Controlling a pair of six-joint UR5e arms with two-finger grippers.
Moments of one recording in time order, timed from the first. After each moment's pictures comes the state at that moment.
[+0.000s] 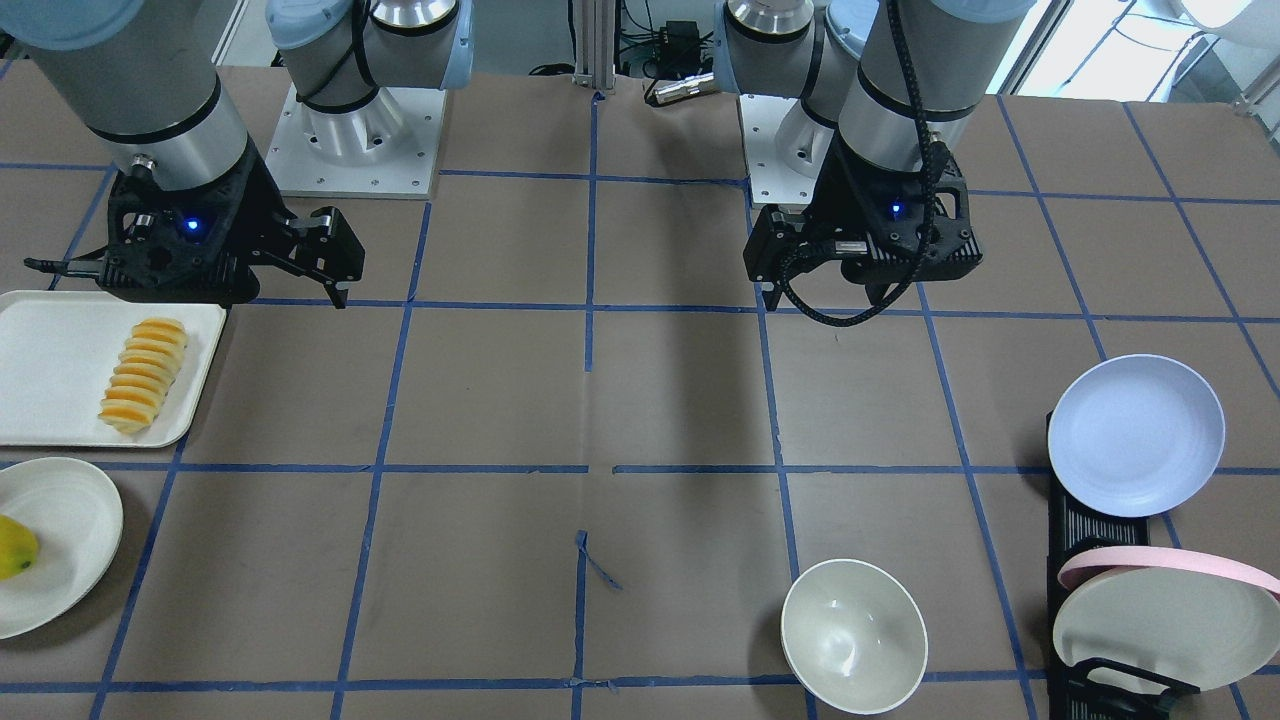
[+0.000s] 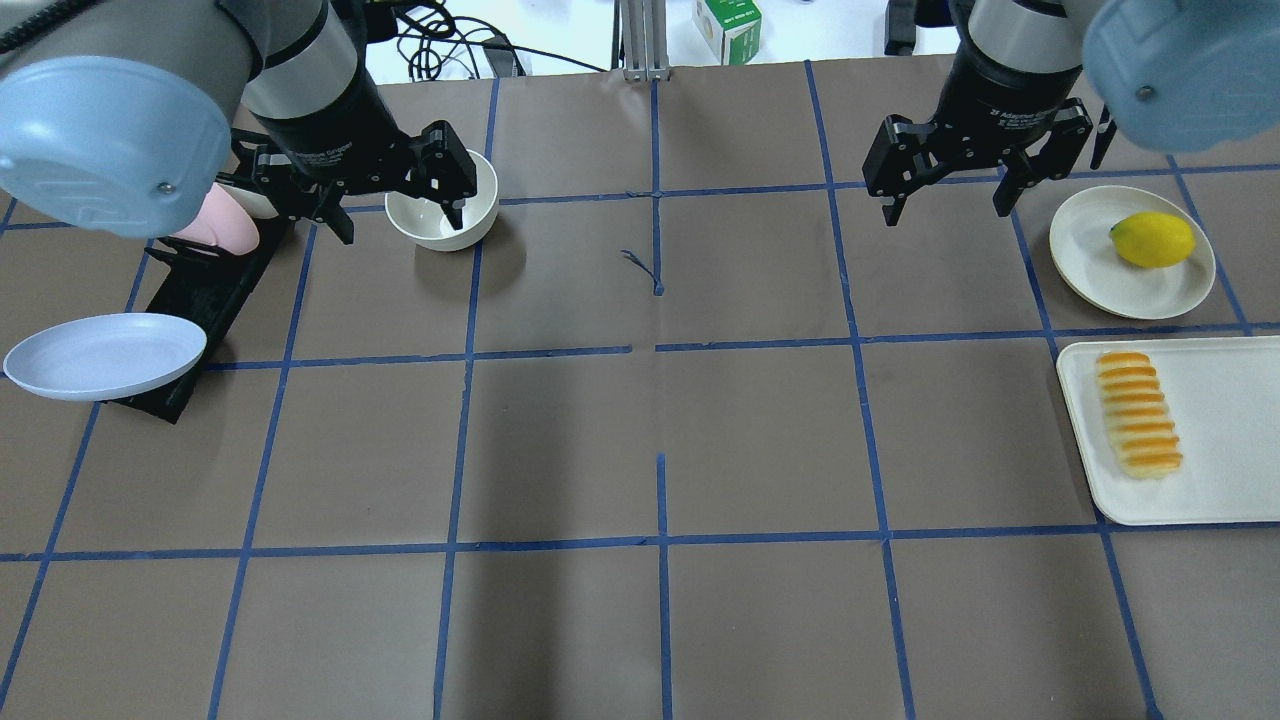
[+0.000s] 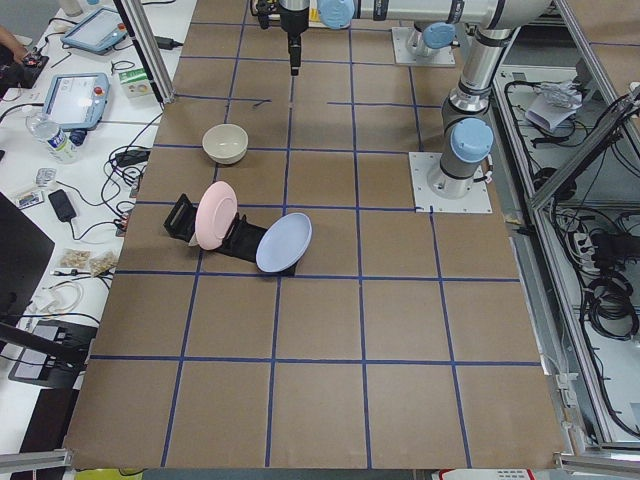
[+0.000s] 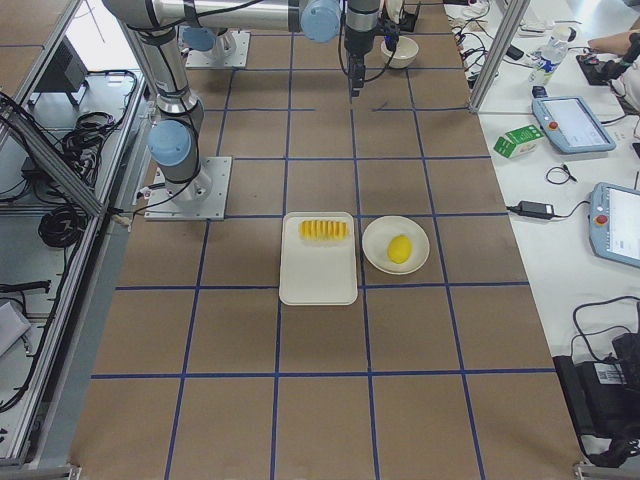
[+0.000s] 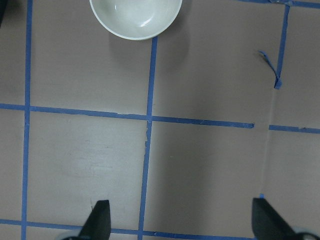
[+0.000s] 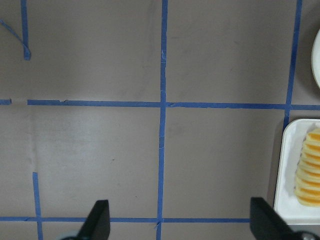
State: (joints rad) left arm -1.65 -1.64 -1.55 -1.47 1.57 -0.17; right arm 1.56 -1.49 1.53 -1.59 -1.59 -0.04
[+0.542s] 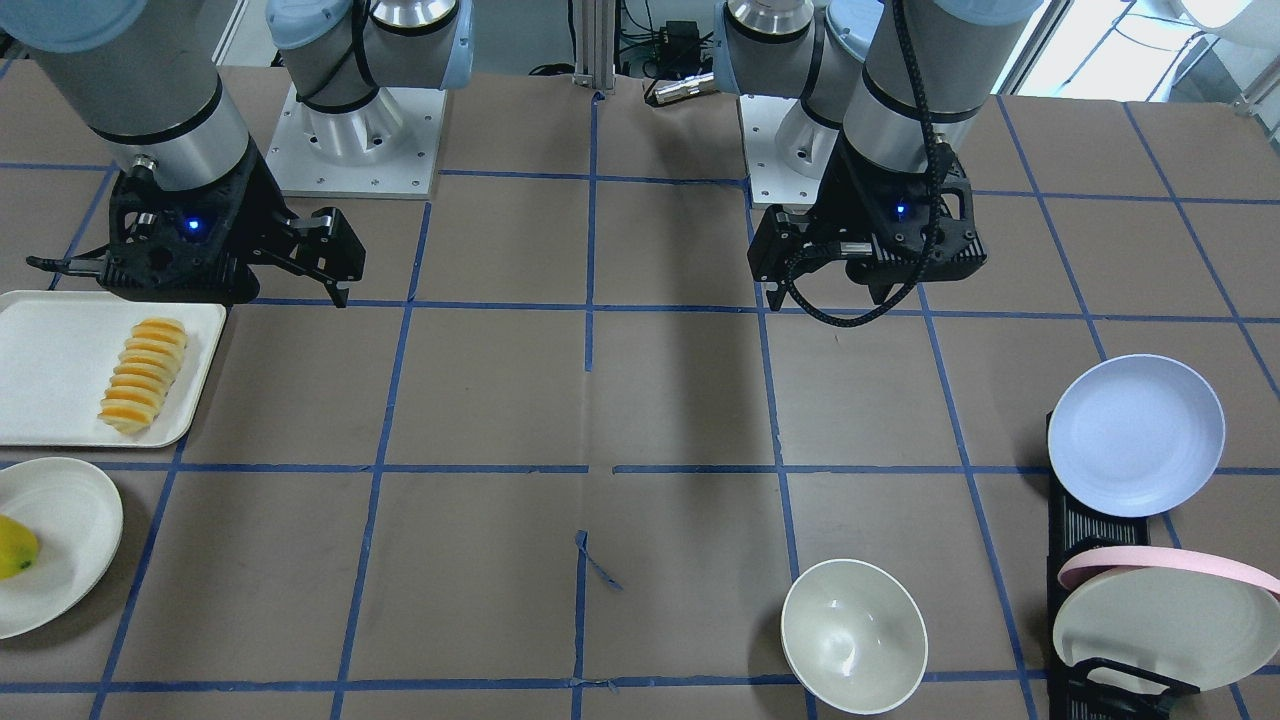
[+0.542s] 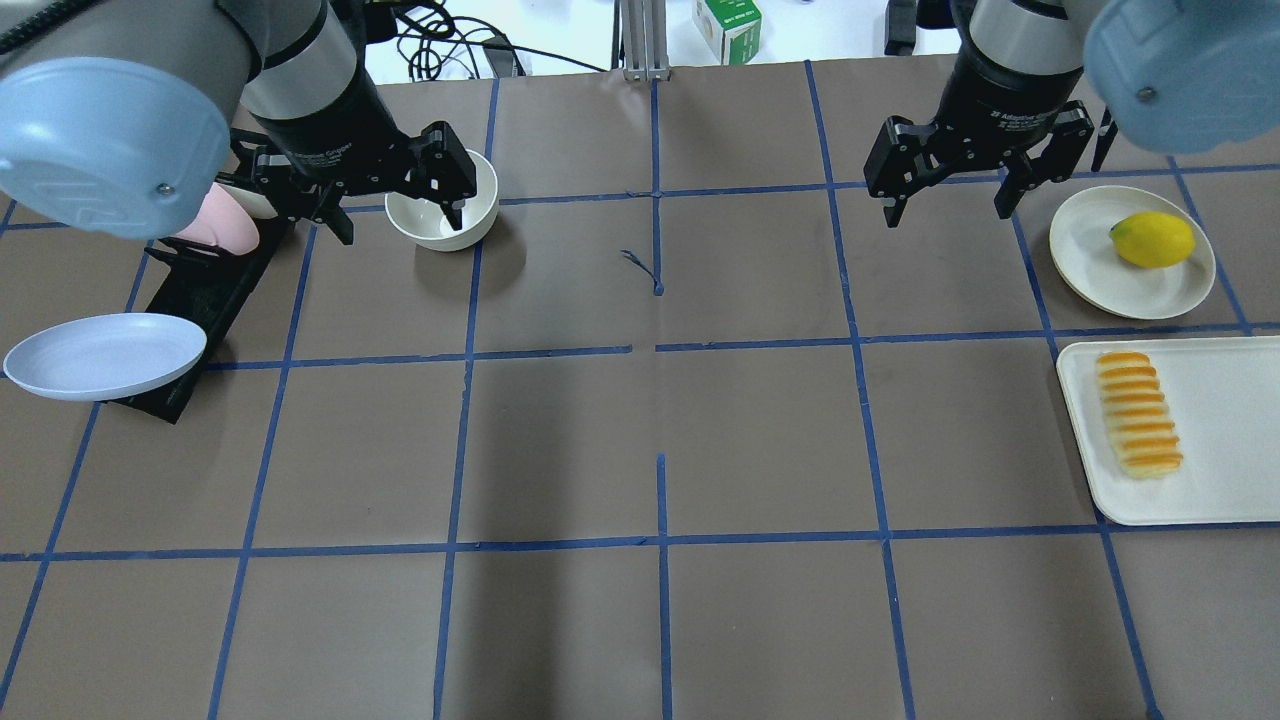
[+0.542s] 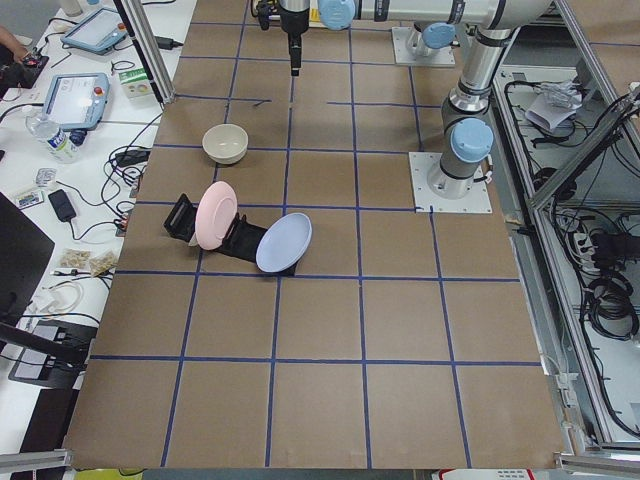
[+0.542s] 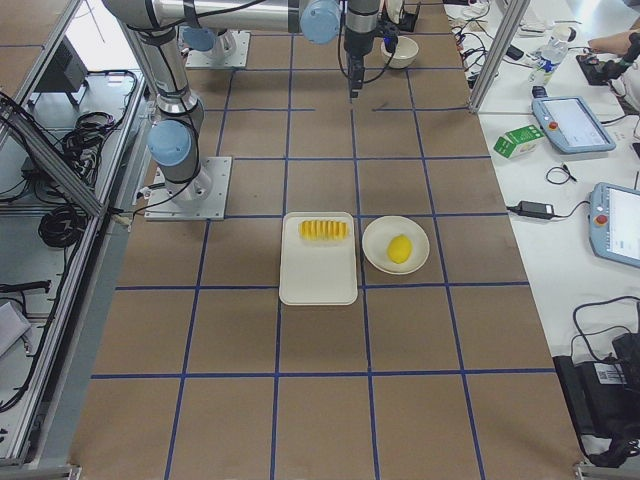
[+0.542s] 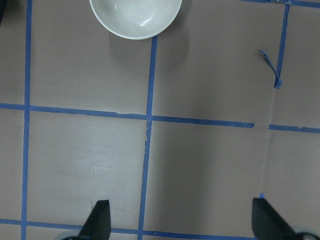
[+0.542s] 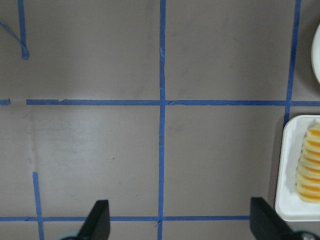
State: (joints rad) left arm -1.64 -1.63 -1.56 -1.48 1.57 -0.16; right arm 1.57 -1.49 1.53 -1.59 -1.59 -0.02
